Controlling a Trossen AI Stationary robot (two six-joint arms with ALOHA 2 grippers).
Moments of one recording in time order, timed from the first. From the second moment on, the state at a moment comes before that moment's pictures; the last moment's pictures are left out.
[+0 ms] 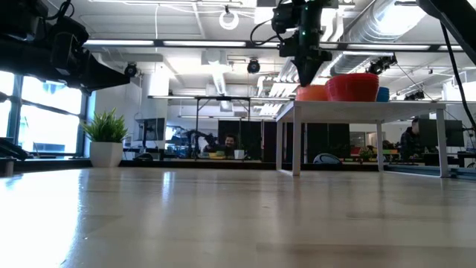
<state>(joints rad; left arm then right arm) 0.18 0.02 0.06 -0.07 -0.20 -0.01 -0.68 1.95 2.16 -1.51 0.23 0.09</state>
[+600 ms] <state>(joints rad) 0.18 0.02 0.06 -0.07 -0.20 -0.01 -0.64 1.86 2.16 -1.52 0.25 0.02</state>
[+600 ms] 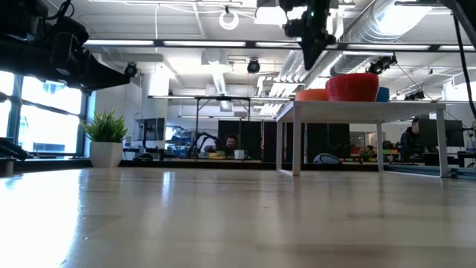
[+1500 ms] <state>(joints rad) 0.18 0.02 0.06 -0.07 -0.20 -0.01 -0.29 1.12 0.81 0.00 -0.07 -0.14</state>
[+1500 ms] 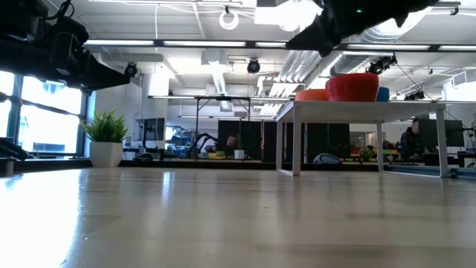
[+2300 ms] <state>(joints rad) 0.18 0.02 0.06 -0.07 -0.20 -0.01 -0.28 0.36 0.14 0.25 -0.13 -0.15</state>
